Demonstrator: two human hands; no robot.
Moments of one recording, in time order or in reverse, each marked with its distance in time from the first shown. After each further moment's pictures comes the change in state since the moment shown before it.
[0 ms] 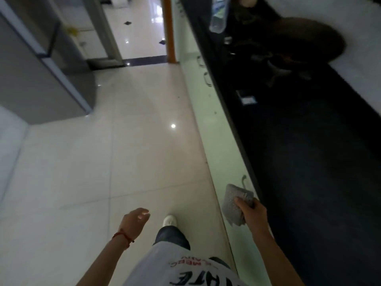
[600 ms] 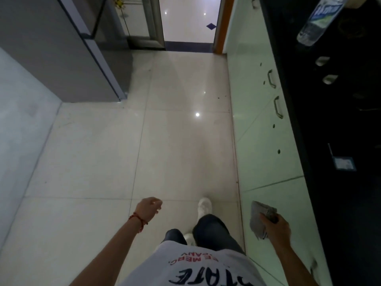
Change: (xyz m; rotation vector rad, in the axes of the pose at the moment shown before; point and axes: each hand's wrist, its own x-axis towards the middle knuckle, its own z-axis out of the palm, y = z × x) left_hand 0.202 -0.010 -0.152 -0.374 -0.063 -0.251; right_hand 0.143 -0.109 0.175 -0.472 0.014 0.075
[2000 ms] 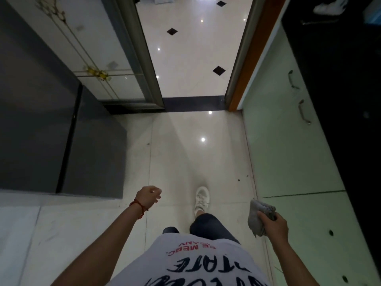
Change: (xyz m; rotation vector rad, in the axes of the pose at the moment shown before) left_hand 0.585 0.563 -0.348 0.022 0.017 0.006; right_hand 0.436 -0.695 0.161 0.204 -0.015 0.100
